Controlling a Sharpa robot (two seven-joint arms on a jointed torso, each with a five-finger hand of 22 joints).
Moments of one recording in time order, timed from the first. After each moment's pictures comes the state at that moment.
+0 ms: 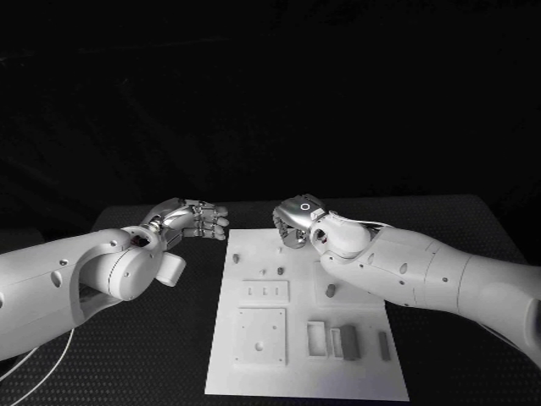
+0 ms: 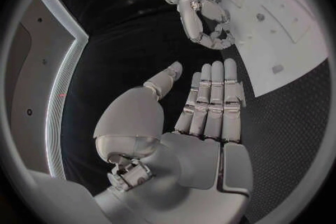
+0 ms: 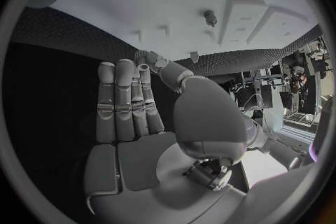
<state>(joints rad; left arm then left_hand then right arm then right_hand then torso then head) 1.32 -0.84 -0.12 1.47 -0.15 -0.29 0.16 1.02 -0.04 0.51 -0.25 0.06 0.84 0.17 0.32 0.54 1.14 0.12 0.16 0.27 1.00 0.09 0.40 0.79 0.04 0.99 -0.02 0.23 0.74 1.23 -0.40 -0.11 1.00 -1.88 -0.44 -0.15 1.22 -0.12 0.71 -0.29 0.08 1.03 0.10 0.37 0.52 1.31 0.07 0.13 0.15 1.27 -0.05 0.78 0.79 0.22 1.14 0.04 0.63 1.31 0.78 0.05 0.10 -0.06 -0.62</state>
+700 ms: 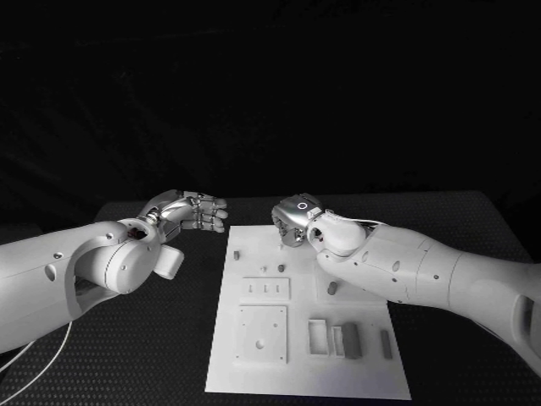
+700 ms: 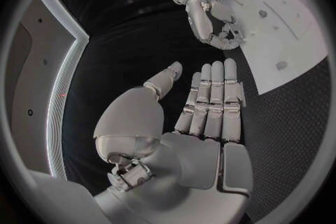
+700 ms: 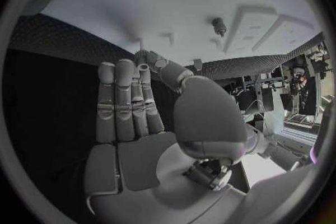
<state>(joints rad) 1.35 -0.83 -0.12 1.48 -0.15 -0.29 0.16 1.02 -0.04 0.51 -0.25 0.06 0.84 0.17 0.32 0.54 1.14 0.12 0.16 0.27 1.00 0.09 0.40 0.79 0.03 0.99 -0.02 0.23 0.75 1.23 -0.37 -0.12 0.95 -1.89 -0.43 -0.15 1.22 -0.12 0.71 -0.29 0.08 1.03 0.10 0.37 0.52 1.31 0.07 0.13 0.15 1.27 -0.05 0.78 0.79 0.22 1.13 0.04 0.64 1.31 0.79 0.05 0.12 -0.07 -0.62</state>
